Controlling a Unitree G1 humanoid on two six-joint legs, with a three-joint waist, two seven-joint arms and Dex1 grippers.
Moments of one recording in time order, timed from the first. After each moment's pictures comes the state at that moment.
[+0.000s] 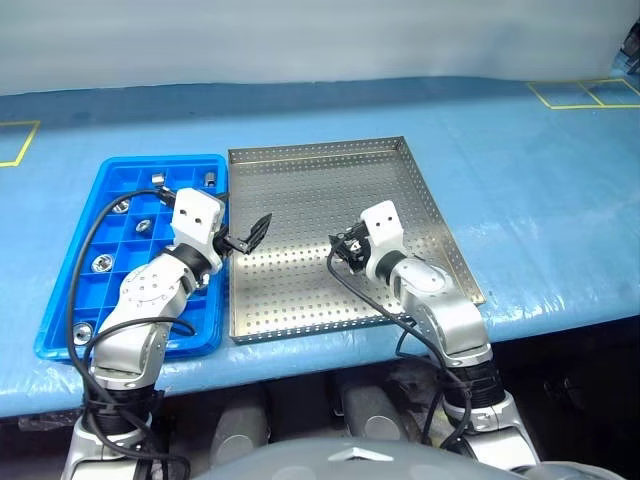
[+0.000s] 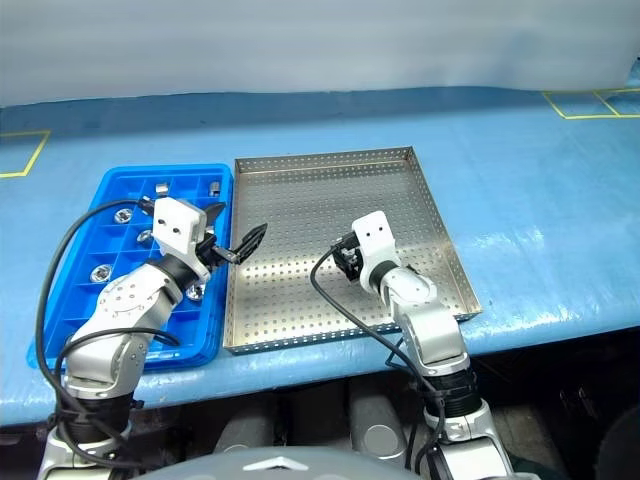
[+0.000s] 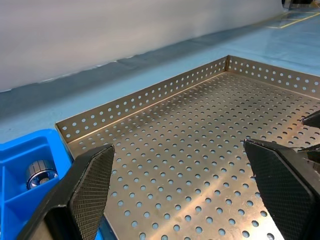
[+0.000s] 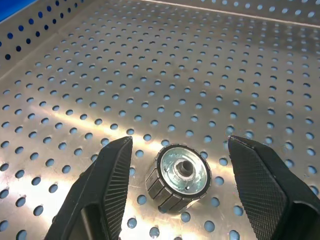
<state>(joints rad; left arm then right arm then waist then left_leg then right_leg) -0.13 0.39 0.03 -0.45 -0.28 0.55 -0.37 -0.25 -0.13 0.16 -0.23 0.06 0.75 0.29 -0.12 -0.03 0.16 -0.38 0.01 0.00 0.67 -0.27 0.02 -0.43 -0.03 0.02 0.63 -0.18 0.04</state>
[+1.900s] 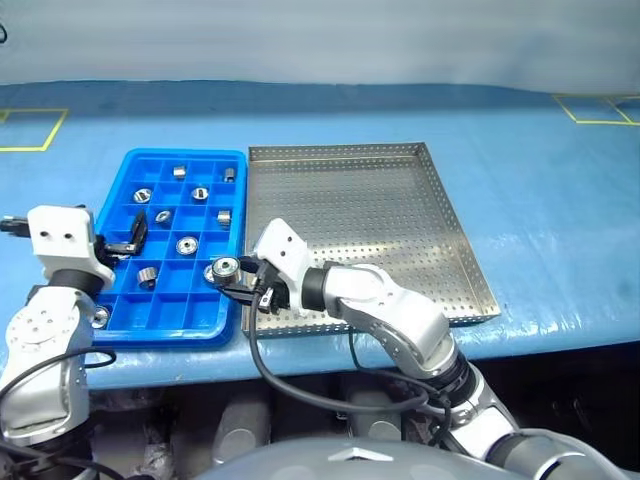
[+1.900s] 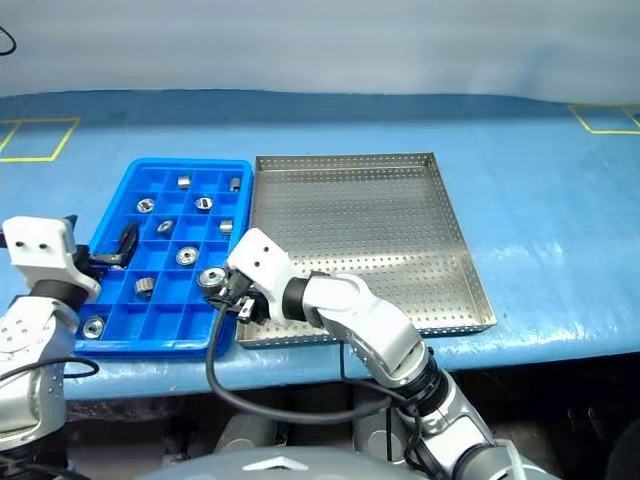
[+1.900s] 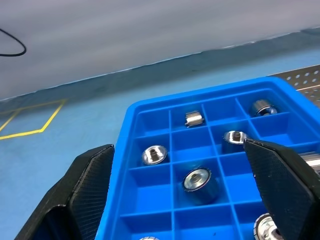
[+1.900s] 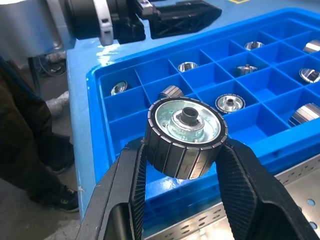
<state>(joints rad) 0.10 0.45 0.46 -0.54 -0.25 0.56 -0.21 -0.41 -0.09 0.52 -0.45 0.31 0.92 0.50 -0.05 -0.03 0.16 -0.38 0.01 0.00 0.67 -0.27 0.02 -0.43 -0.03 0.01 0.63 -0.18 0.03</state>
